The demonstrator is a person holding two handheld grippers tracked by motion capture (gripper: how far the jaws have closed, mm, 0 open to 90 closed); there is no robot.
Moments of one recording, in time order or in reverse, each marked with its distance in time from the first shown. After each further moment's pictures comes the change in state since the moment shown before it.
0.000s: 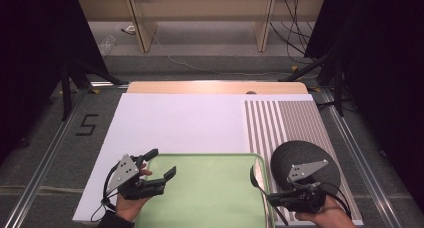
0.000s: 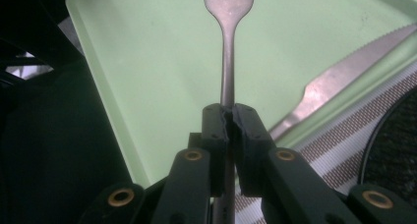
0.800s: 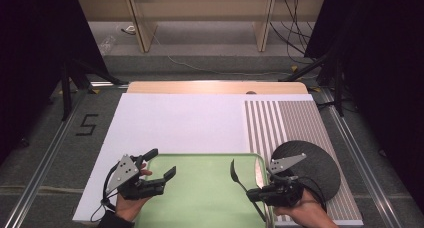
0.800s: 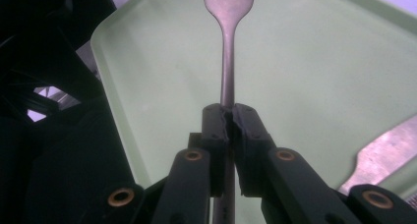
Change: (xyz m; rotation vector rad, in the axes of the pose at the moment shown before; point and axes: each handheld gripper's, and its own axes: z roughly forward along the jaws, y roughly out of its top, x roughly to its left) left arm 0.000 0.000 -0.001 -0.003 -0.002 0.002; right arm 0.014 0.034 0.032 -0.037 0.064 0.027
